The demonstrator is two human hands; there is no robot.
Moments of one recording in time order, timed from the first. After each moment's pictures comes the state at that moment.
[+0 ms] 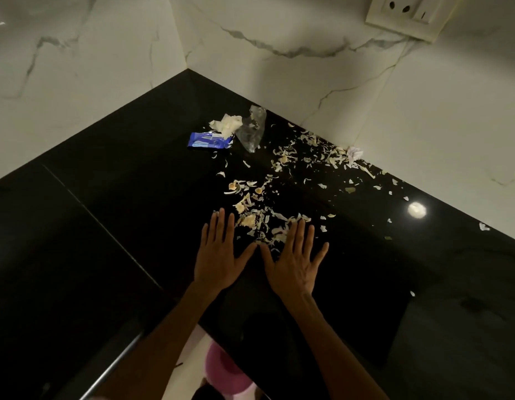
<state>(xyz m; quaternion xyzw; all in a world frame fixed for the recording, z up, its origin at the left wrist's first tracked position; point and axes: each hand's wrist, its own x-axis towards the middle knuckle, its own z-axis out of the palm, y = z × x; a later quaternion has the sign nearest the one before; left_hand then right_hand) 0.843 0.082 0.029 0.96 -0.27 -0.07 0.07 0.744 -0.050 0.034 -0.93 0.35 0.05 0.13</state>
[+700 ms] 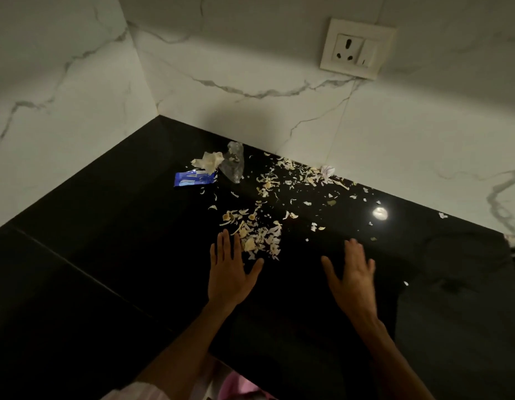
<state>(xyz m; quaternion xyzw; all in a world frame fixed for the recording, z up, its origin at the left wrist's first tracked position) 0.866 0.071 0.031 0.94 -0.33 -0.07 0.09 0.673 -0.107 0.058 -0.87 0.43 -0.11 0.20</state>
